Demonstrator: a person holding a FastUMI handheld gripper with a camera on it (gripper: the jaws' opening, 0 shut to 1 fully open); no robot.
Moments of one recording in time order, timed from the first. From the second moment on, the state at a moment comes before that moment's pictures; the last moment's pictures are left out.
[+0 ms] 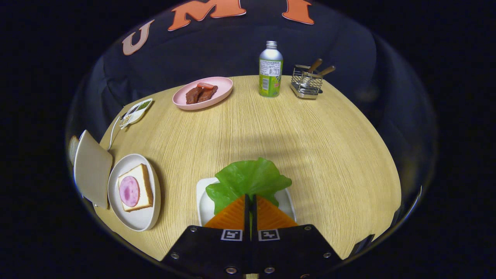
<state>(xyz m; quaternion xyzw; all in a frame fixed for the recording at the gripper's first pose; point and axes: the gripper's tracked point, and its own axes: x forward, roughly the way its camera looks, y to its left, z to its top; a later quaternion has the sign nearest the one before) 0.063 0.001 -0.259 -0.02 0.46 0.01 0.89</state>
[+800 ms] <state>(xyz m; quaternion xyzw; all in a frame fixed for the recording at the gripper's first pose) 0.066 0.072 -0.171 -0.07 0.38 0.06 0.92</state>
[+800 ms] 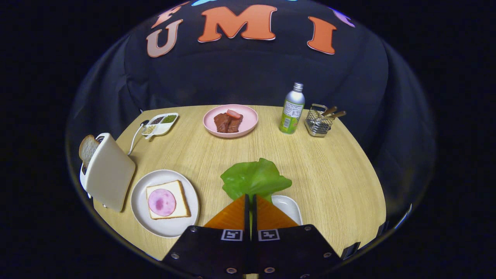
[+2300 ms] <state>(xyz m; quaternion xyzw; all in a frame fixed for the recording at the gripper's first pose) 0.035 0.264 -0.231 -0.05 0.41 0.18 0.89</state>
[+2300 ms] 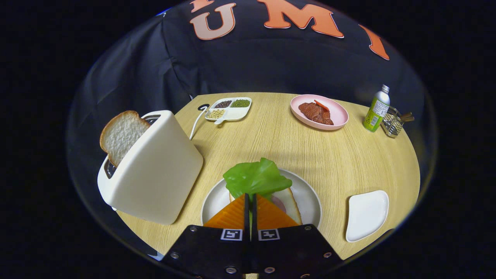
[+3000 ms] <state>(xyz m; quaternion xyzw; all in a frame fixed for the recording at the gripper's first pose) 0.048 0.244 -0.232 -0.07 0.39 0.15 0.90</state>
